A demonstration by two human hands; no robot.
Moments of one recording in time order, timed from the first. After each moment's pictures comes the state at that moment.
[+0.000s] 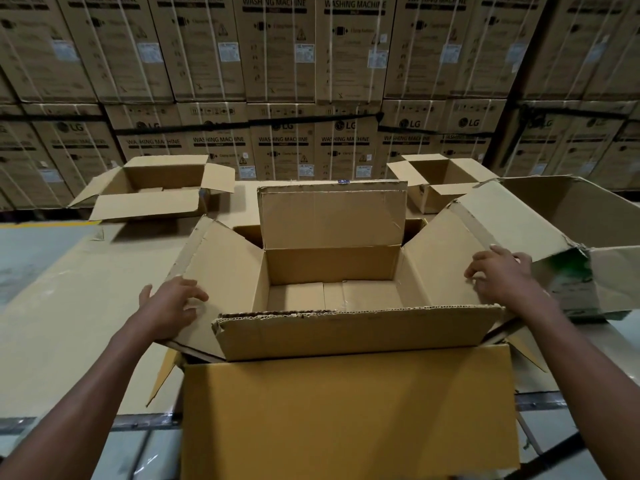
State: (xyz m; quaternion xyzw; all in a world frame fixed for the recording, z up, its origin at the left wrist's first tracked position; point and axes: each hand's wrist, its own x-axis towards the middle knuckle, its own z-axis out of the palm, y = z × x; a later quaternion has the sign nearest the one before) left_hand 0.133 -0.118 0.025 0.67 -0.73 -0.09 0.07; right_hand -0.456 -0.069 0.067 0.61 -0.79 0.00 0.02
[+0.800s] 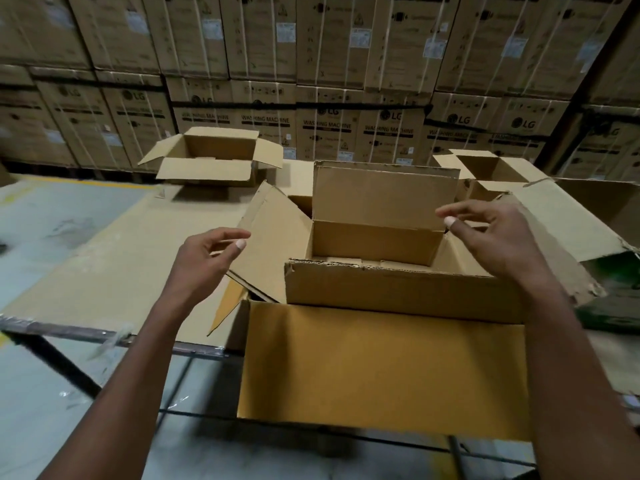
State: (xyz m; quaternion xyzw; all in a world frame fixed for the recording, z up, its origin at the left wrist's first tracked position) left_hand 0.142 0.007 0.079 0.56 -0.62 -0.27 0.48; right_hand -0.272 0.013 0.153 0.69 -0.59 0.41 -0.13
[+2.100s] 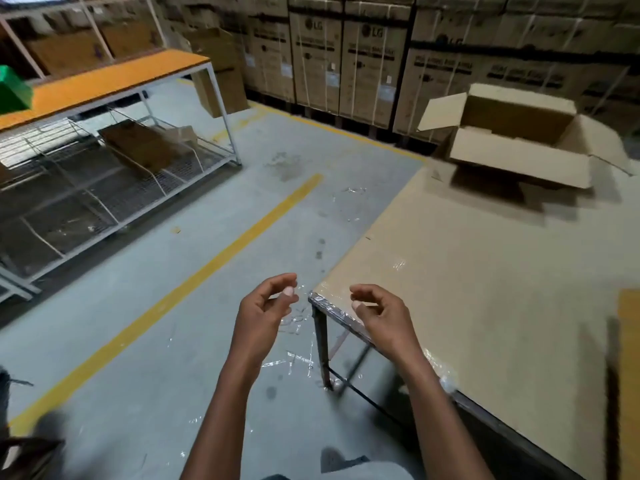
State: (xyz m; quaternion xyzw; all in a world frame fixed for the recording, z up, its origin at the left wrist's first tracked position) left_hand 0.738 0.050 -0.045 0.67 -0.27 -0.33 0.61; right_hand 0.565 -0.075 -0.083 0.66 -0.44 0.29 -0.55
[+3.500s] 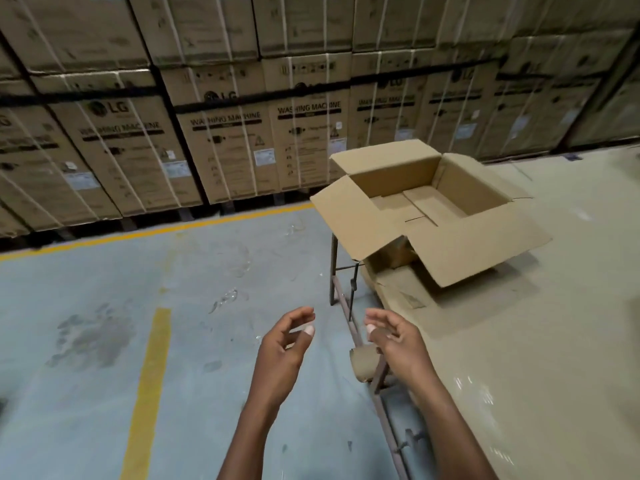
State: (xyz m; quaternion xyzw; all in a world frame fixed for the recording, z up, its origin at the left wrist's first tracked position) left_hand 1.066 -0.663 -0.059 0.49 -0.57 -0.54 0.37; right_hand 0.854 -0.624 -0.079 0.35 -0.67 0.51 -0.40
